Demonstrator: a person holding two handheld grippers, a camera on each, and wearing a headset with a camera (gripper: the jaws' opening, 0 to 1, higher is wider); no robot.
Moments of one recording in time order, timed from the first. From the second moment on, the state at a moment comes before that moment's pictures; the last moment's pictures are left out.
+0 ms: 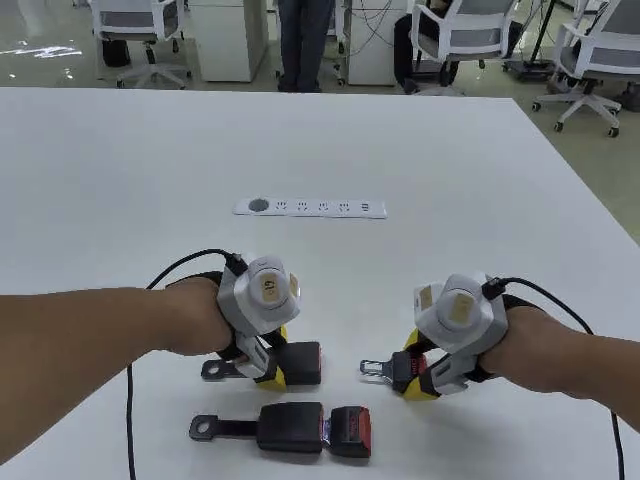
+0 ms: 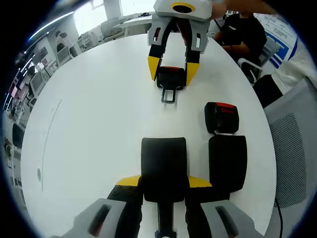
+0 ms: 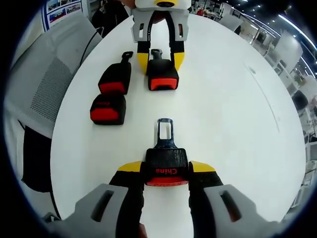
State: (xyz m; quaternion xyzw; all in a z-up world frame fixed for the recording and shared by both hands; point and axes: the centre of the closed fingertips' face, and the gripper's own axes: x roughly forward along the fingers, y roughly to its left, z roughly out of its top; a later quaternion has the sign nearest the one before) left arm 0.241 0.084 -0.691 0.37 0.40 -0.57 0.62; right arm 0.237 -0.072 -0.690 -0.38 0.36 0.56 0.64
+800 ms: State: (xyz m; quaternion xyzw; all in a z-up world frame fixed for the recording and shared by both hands) left arm 0.240 0.085 -0.691 0.39 0.39 -0.55 0.63; right arm 0.237 -0.100 -0.687 -0.40 0.37 0.52 0.67
